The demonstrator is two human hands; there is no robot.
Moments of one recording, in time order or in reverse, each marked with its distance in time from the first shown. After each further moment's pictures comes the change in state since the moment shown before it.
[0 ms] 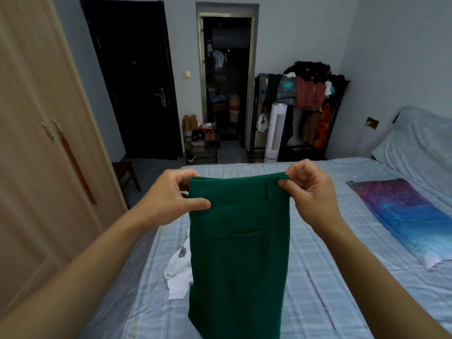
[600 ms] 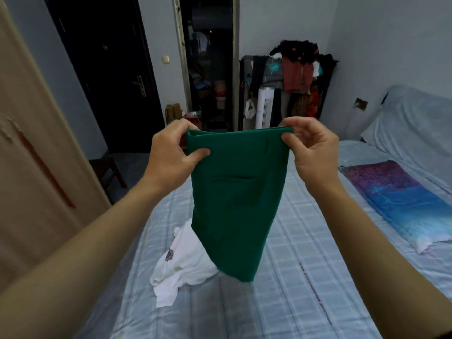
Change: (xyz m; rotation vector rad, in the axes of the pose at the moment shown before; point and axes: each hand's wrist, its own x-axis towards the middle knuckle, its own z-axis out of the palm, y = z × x) left_hand 0.124 -0.005 0.038 0.283 0.361 0.383; right_hand 0.094 0.033 -0.022 0.049 0.212 -0.118
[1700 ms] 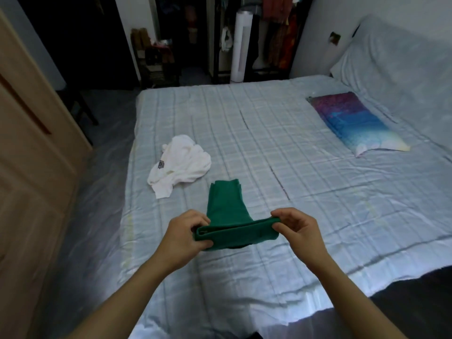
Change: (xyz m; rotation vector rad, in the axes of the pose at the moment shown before) left_hand -0.431 0.045 -0.032 -0.218 -0.594 -0.369; right_hand -0.445 -0.031 -0.102 -0.110 -0.175 0.594
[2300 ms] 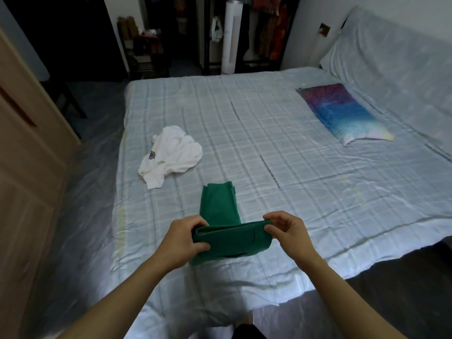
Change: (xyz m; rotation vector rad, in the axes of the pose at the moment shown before) left_hand -0.033 -0.005 0.034 -0.005 -0.168 -0.150; right_hand -0.038 0.041 -0.009 -0.068 0.020 0.207
